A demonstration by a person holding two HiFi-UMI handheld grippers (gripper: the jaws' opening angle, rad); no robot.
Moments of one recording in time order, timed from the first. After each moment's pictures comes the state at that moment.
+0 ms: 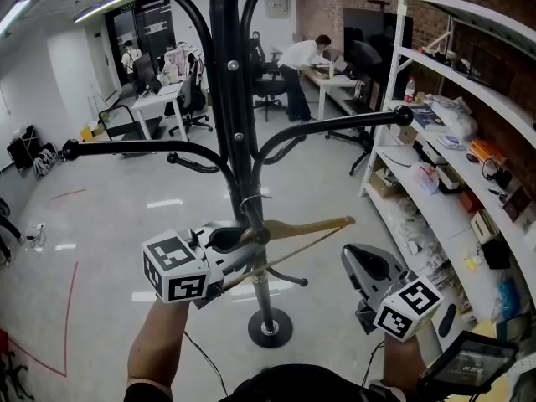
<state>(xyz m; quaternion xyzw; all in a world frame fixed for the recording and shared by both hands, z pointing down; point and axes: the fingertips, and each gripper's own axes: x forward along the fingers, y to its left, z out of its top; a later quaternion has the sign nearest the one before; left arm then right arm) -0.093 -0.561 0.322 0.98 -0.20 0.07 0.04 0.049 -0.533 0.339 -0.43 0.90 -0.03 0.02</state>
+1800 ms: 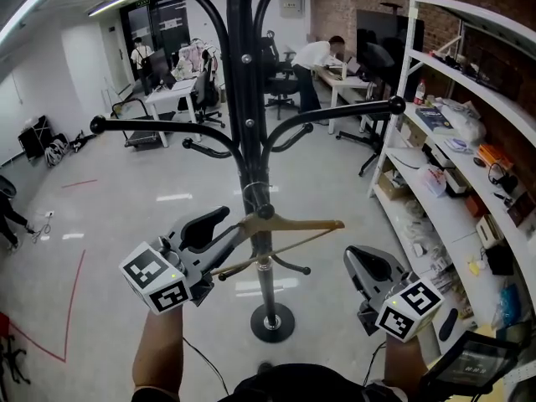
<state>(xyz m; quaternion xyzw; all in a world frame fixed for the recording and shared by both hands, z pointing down) -0.154 -0.532 0.283 0.95 -0.32 -0.04 -0.03 0.044 -0.509 0.340 -0.41 0.91 -0.04 0.02</state>
